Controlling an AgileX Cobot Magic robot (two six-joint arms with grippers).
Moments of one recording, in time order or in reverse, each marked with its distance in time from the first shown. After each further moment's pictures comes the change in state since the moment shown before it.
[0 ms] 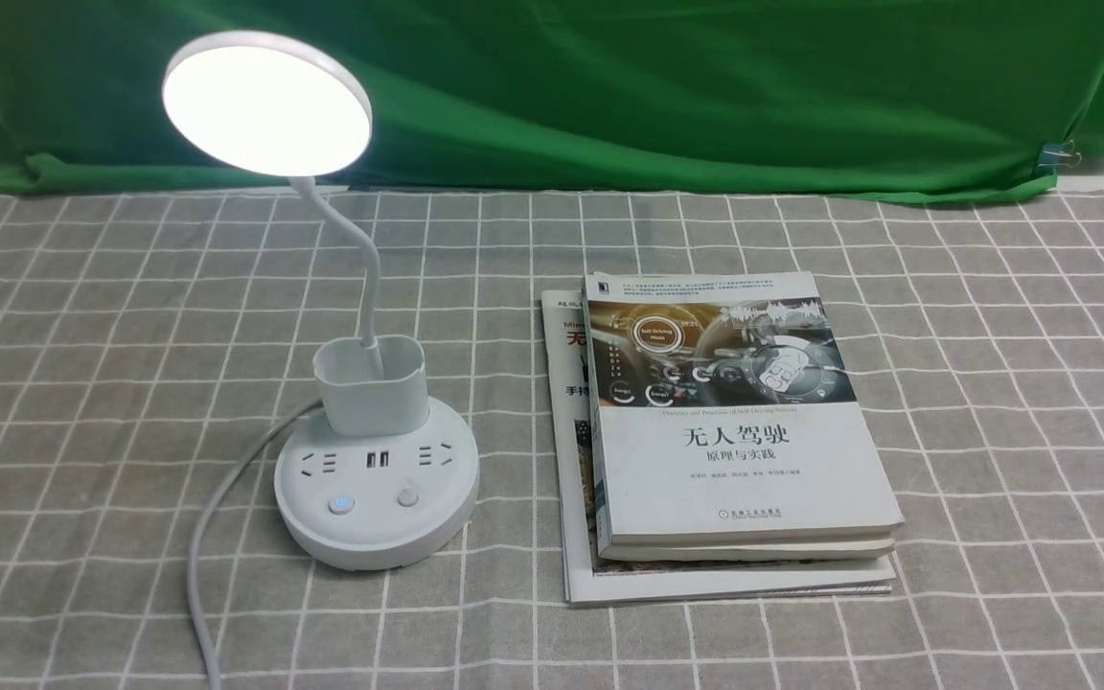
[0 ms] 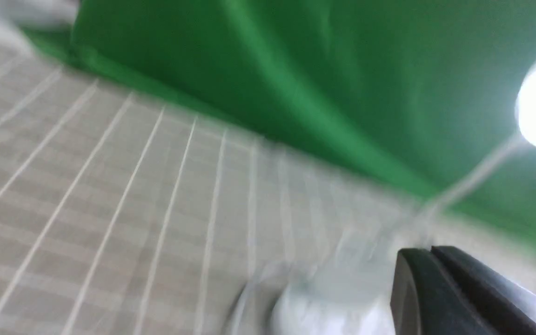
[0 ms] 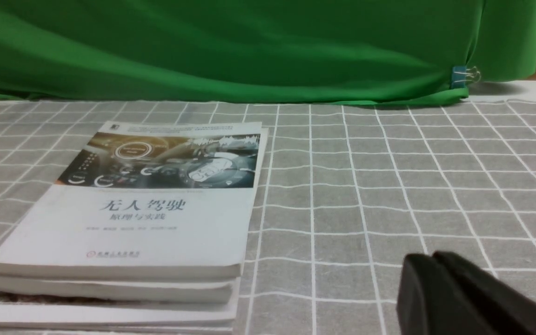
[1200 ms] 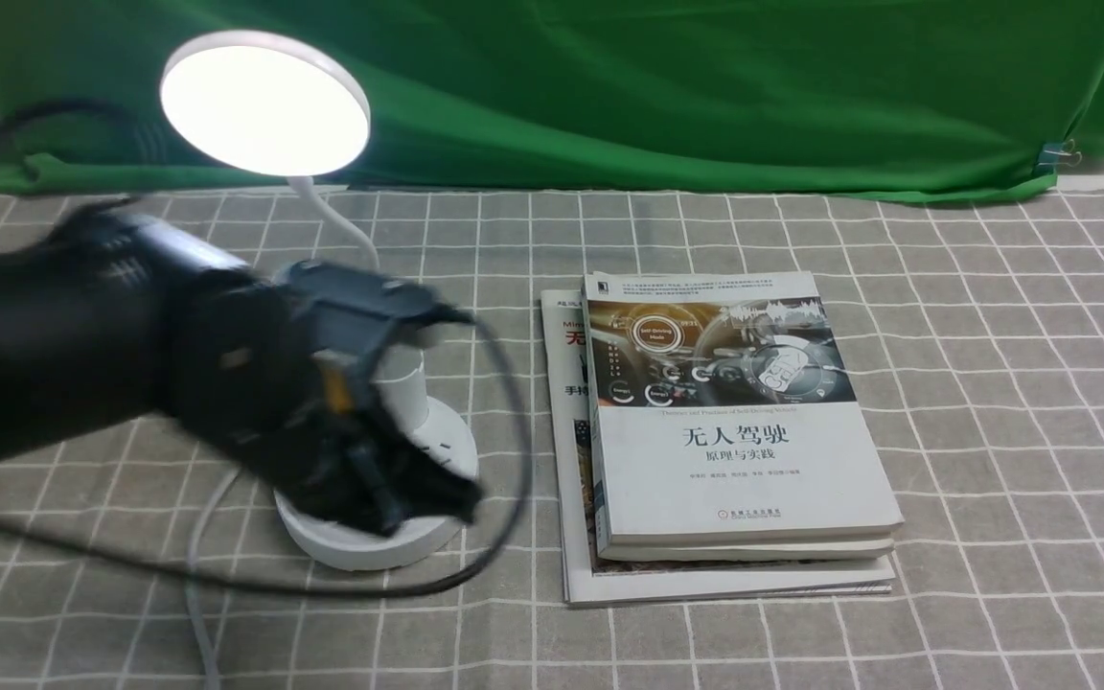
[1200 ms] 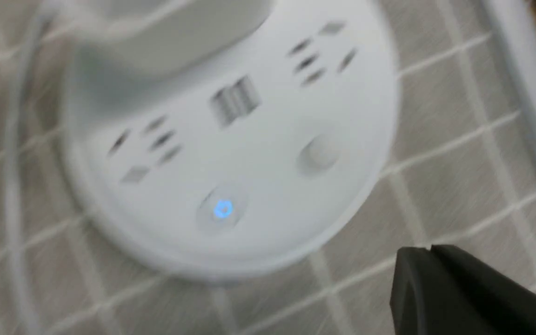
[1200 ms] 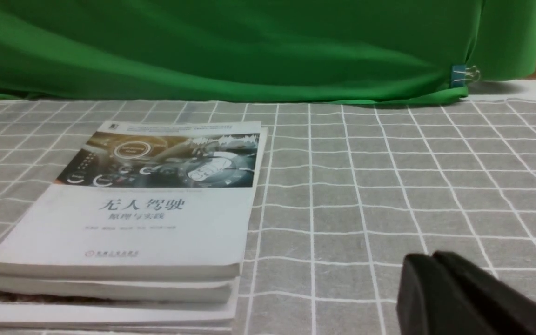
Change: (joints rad) right arm 0.000 0.000 0.000 0.000 0.000 0.000; left arm -0.582 1.274 -0.630 0.250 0.277 -0.009
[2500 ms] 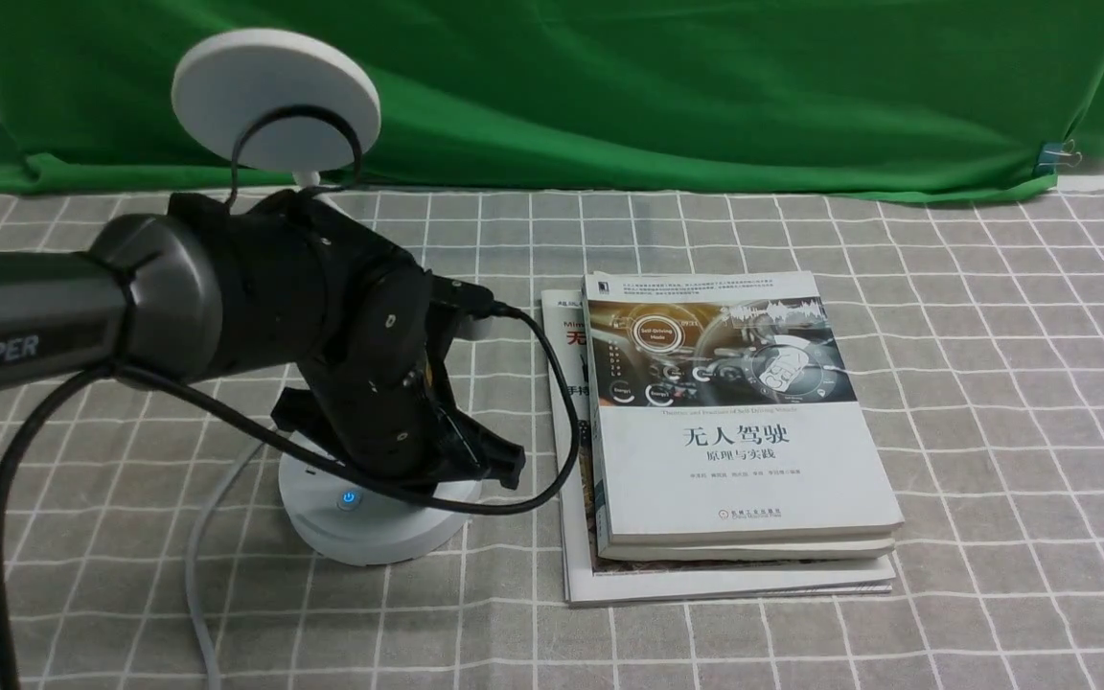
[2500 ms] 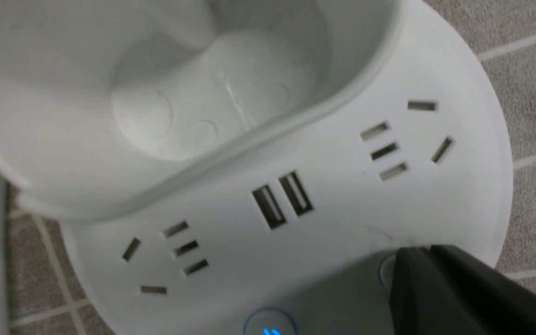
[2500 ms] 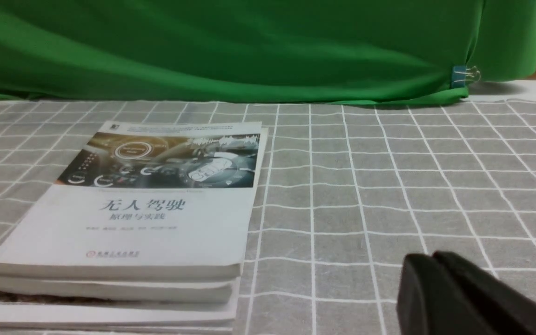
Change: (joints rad) right arm 0.000 0.000 0.000 0.000 0.000 0.001; left arm 0.031 0.254 -0.155 0.085 0.035 -0.113
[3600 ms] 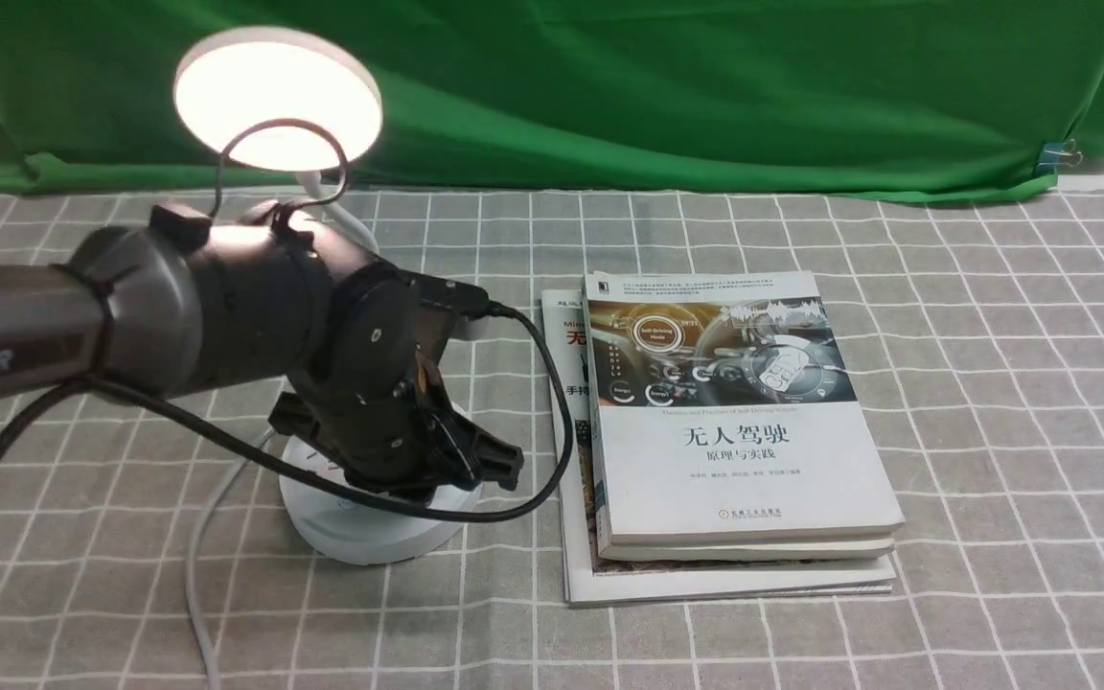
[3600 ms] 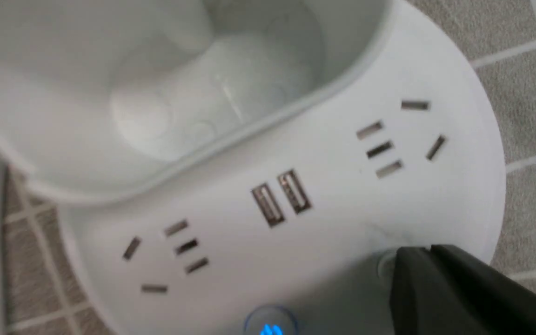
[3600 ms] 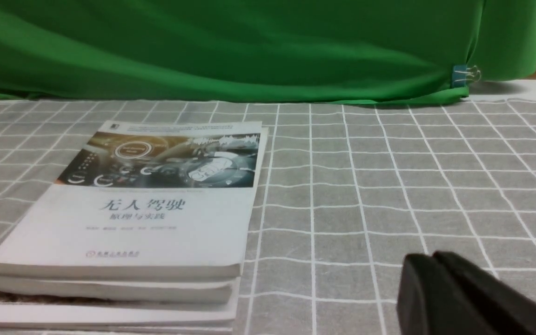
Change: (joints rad) right arm 0.000 0.000 0.000 0.000 0.000 0.001; left arm 0.000 -0.046 0.044 0.004 -0.057 -0.009
